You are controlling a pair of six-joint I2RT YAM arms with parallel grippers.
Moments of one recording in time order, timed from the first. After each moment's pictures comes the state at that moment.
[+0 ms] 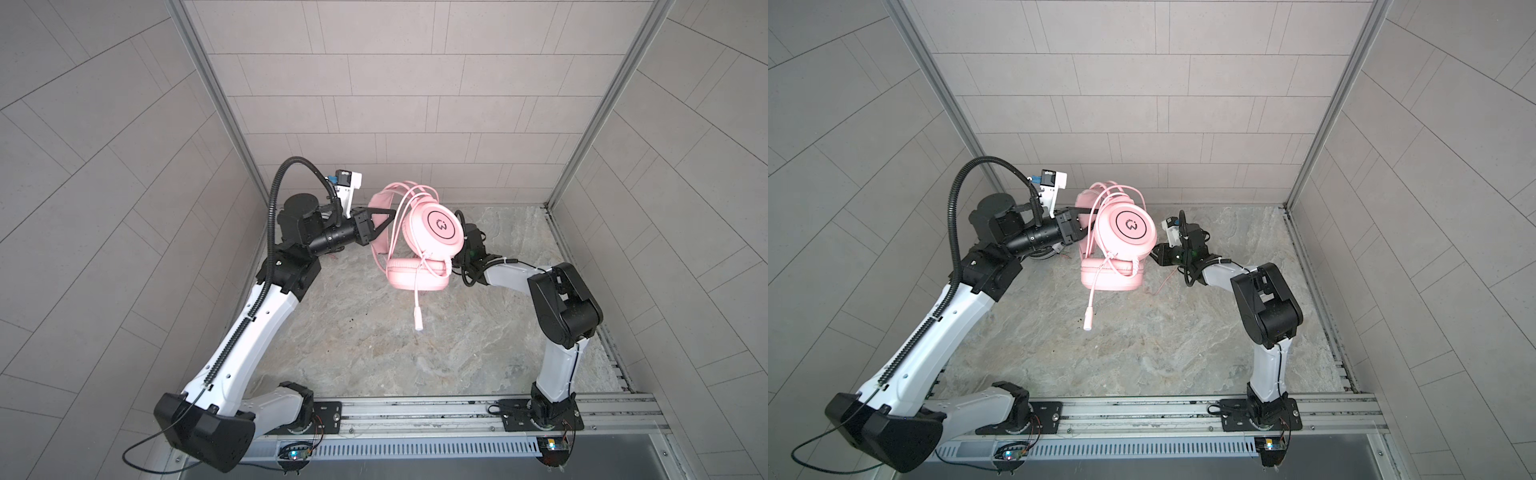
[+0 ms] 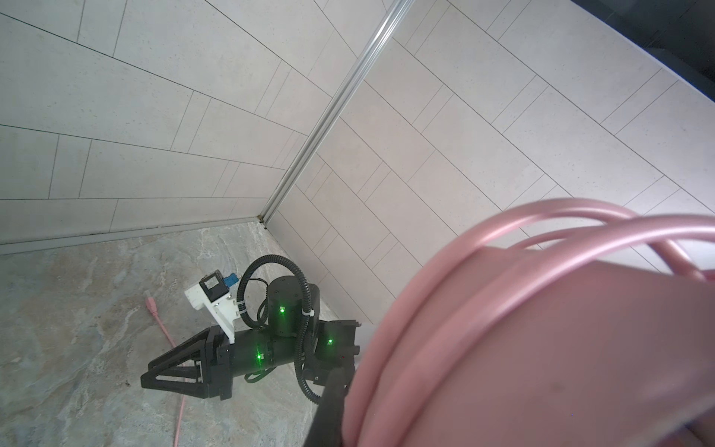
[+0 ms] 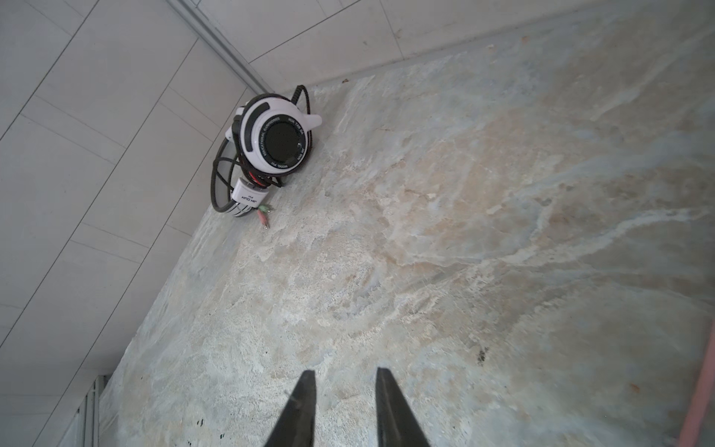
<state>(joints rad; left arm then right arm) -0.34 1.20 1.31 -0.13 0.73 -0.64 0.35 1.89 1.11 0.30 -0.51 0.43</state>
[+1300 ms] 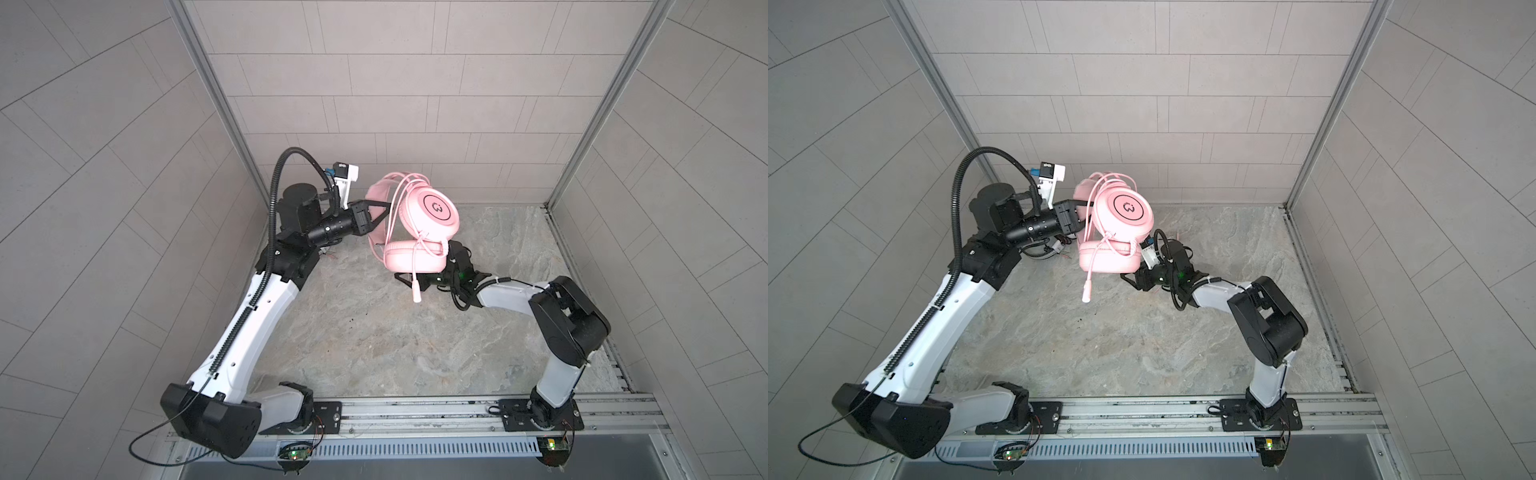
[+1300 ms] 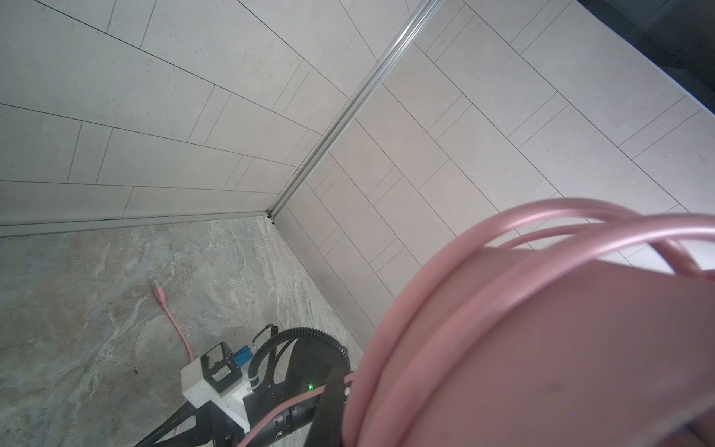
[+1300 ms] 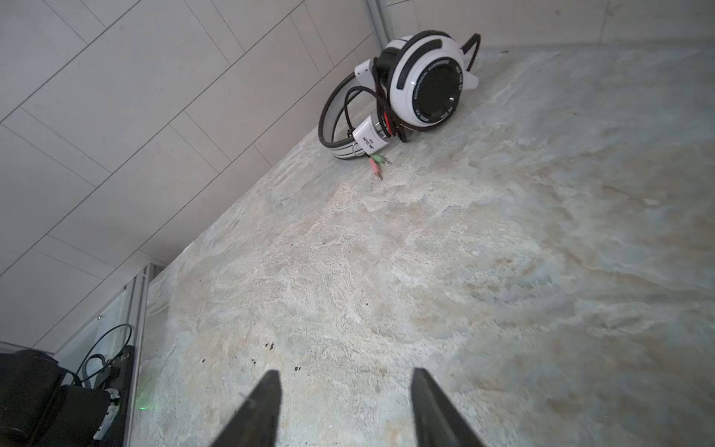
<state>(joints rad) -0.29 1.25 1.39 -0.20 0.75 -0.66 0.55 1.81 0.97 0.45 -0.55 0.32</state>
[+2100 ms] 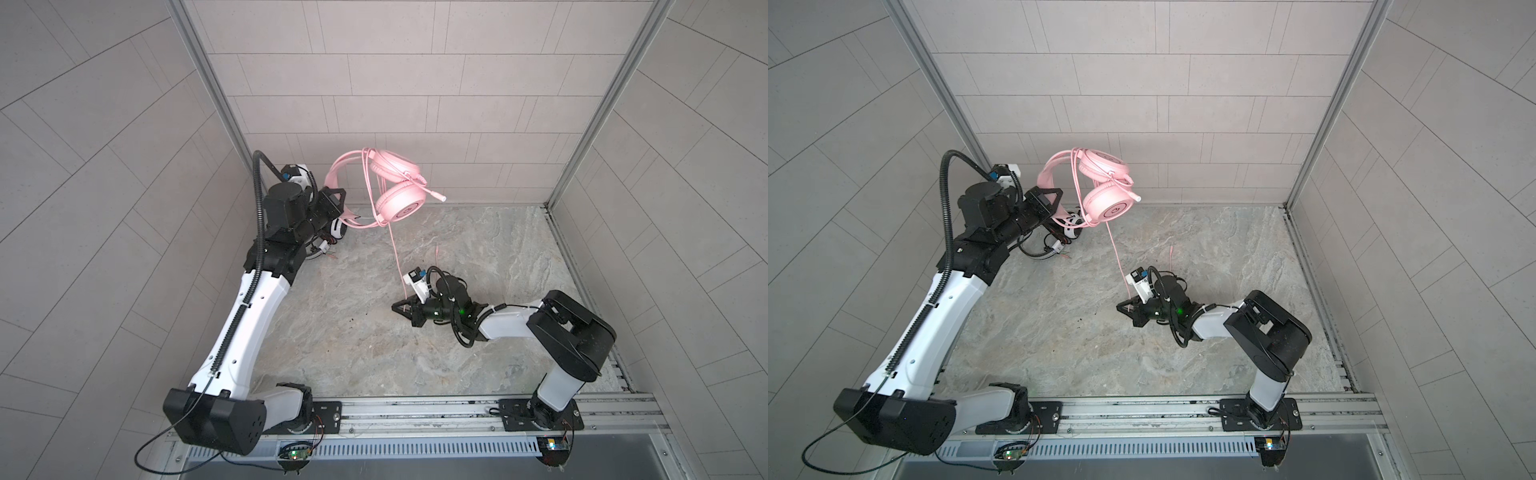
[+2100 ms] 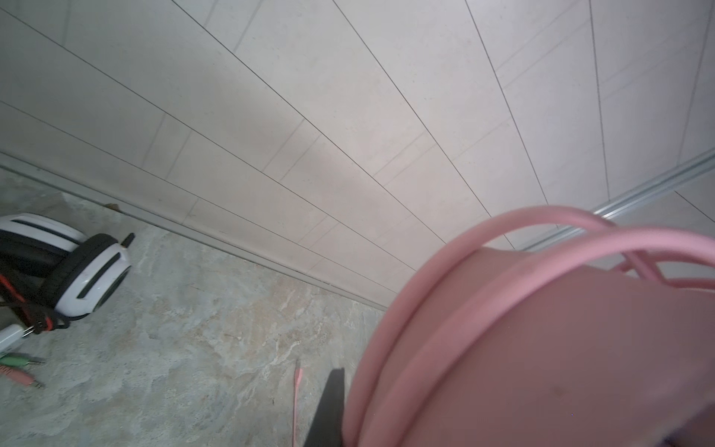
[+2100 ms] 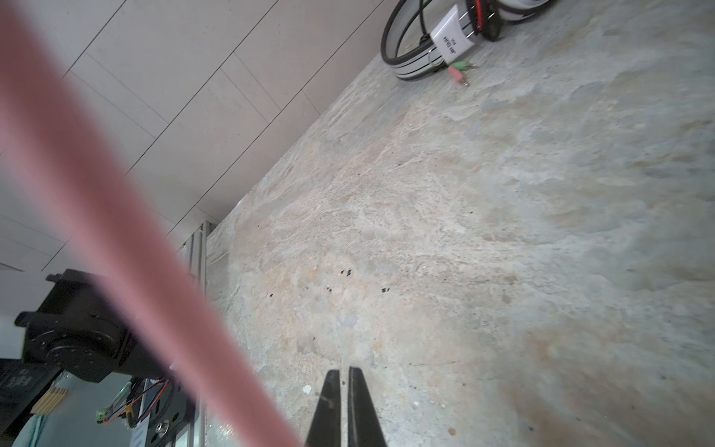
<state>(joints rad) -0.16 1.25 1.39 -0.32 0.18 -0.78 0.76 1.70 0.67 0.65 -0.48 0.43</state>
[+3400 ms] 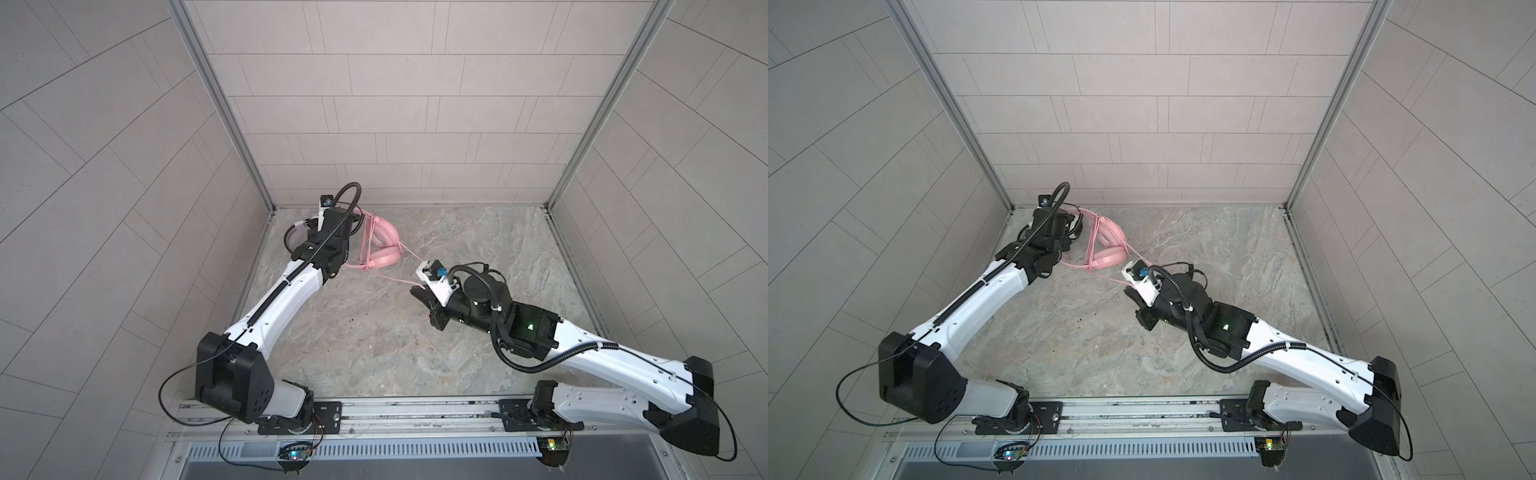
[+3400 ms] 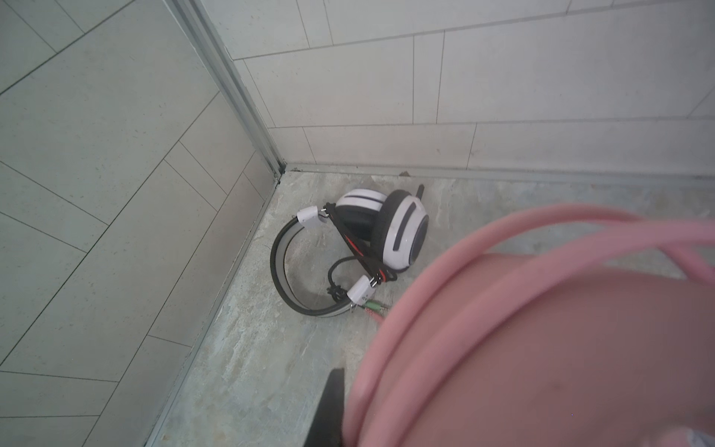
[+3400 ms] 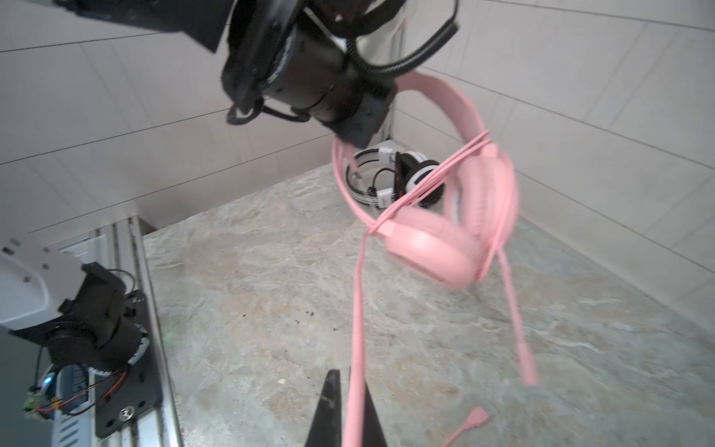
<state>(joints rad) -0.35 1.42 1.24 -0.50 -0.64 -0.17 0.98 1.07 0.99 -0.24 0.11 0.02</state>
